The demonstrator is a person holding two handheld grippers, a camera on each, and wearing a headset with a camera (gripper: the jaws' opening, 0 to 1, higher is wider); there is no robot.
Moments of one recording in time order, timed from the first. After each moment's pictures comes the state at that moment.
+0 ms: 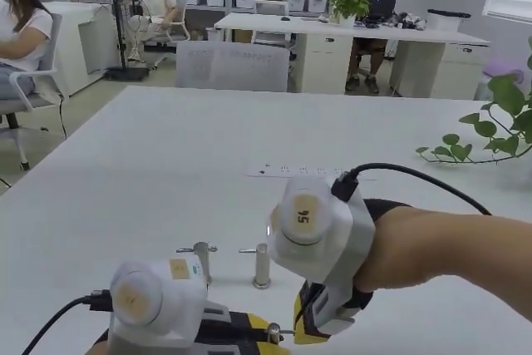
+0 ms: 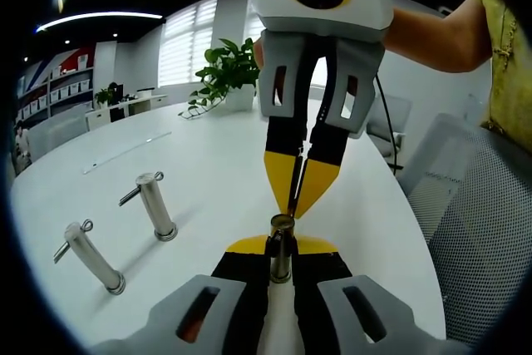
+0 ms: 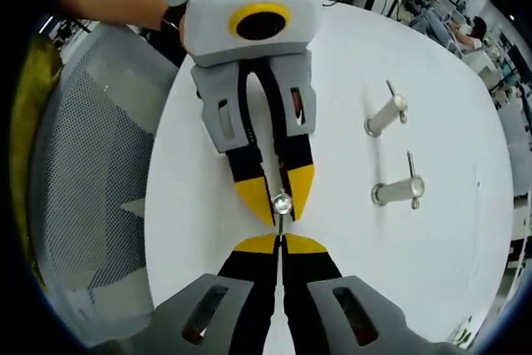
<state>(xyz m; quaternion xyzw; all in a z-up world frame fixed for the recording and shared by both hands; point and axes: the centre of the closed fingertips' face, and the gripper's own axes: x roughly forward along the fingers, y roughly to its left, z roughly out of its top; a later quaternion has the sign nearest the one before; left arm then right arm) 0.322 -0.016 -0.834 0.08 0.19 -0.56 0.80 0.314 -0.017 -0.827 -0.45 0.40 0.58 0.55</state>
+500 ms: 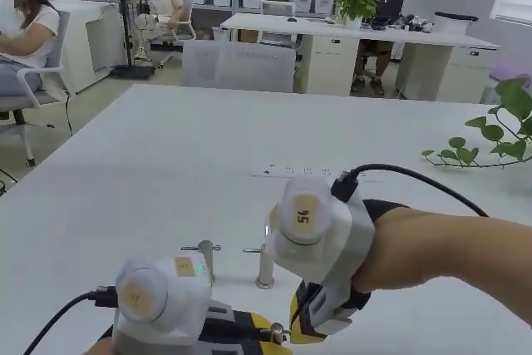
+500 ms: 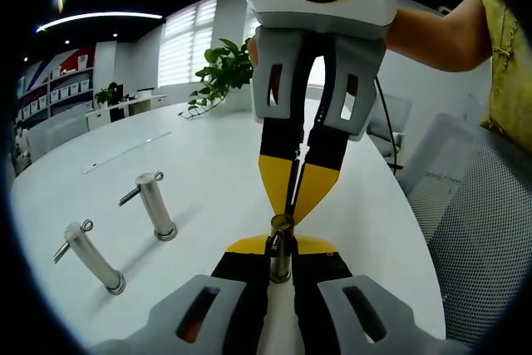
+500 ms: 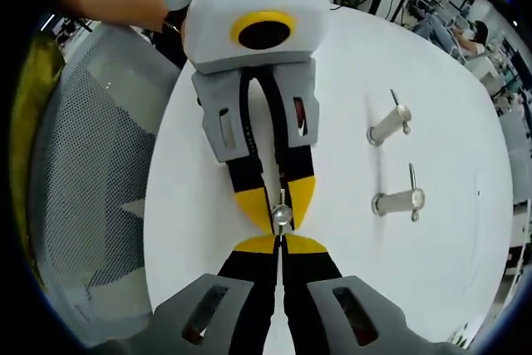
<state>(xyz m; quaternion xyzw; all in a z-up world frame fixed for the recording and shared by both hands) 0.321 -0.015 -0.834 0.08 0.19 -0.57 0.80 0.314 -0.009 -0.827 -0.45 0.39 0.59 0.55</state>
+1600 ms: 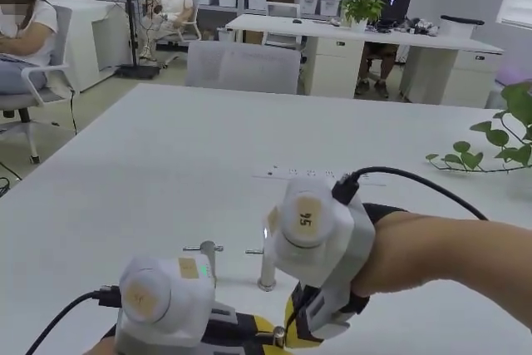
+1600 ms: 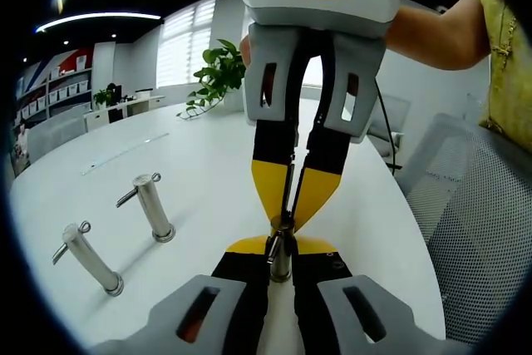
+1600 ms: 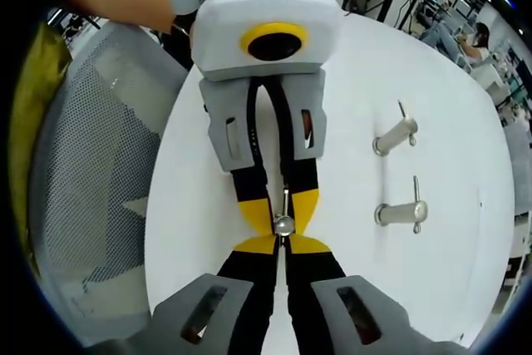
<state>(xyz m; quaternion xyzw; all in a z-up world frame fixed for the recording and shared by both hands) 0.320 -0.018 -0.833 0.08 0.19 -0.57 0.80 0.309 -0.003 -0.826 -0.45 0.37 0.61 0.54</state>
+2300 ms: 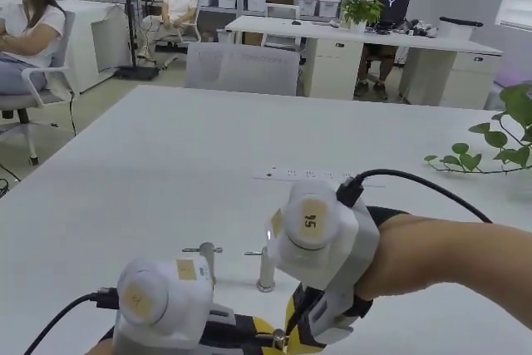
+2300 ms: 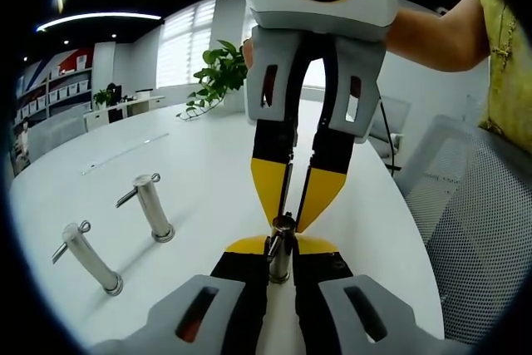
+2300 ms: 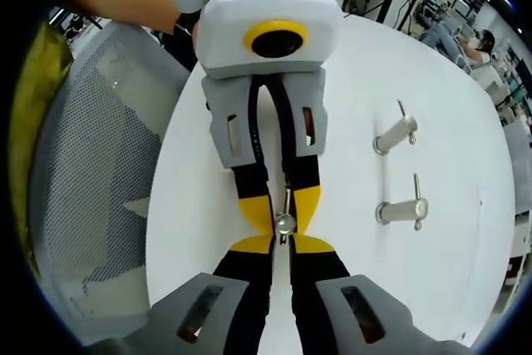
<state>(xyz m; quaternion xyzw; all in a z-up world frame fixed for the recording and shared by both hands) 0.319 -0.018 -0.832 0.08 0.19 -0.57 0.80 0.309 -0.005 -0.825 -0.44 0.37 0.61 0.54</state>
